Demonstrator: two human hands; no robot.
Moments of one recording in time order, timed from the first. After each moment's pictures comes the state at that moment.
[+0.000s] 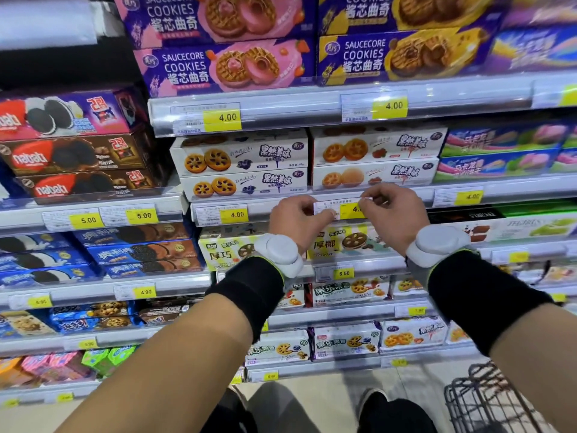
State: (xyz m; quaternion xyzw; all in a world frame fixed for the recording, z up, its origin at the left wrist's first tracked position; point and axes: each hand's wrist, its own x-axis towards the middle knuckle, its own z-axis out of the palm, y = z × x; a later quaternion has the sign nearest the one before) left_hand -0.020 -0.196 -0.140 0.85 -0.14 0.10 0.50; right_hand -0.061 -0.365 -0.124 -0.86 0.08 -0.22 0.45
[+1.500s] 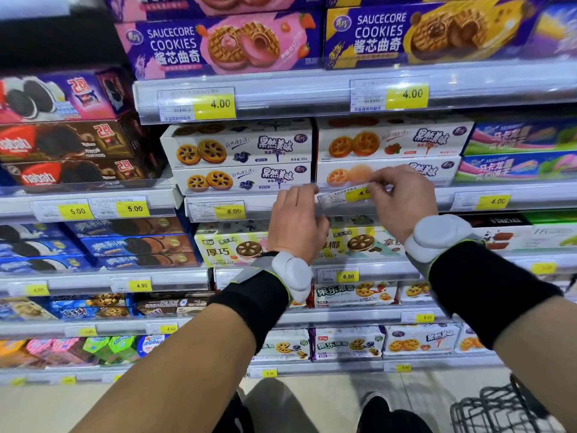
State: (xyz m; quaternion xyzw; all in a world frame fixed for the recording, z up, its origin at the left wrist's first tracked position) left_hand -0.005 -0.204 -0.165 0.91 -0.19 0.28 0.26; right_hand -0.021 -0.378 -0.123 -0.91 0.04 -0.28 0.30
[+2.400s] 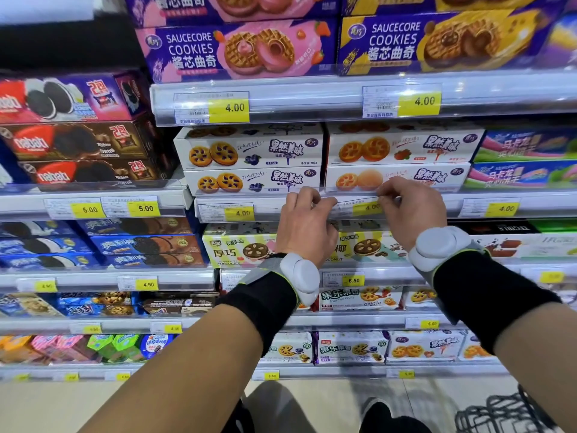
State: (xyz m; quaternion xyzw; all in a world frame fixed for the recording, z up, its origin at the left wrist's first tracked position) left_hand -0.010 -0.203 -0.161 0.92 -0.20 0.25 0.22; right_hand -0.022 -0.382 -0.133 -0.93 0.03 -0.28 0.25
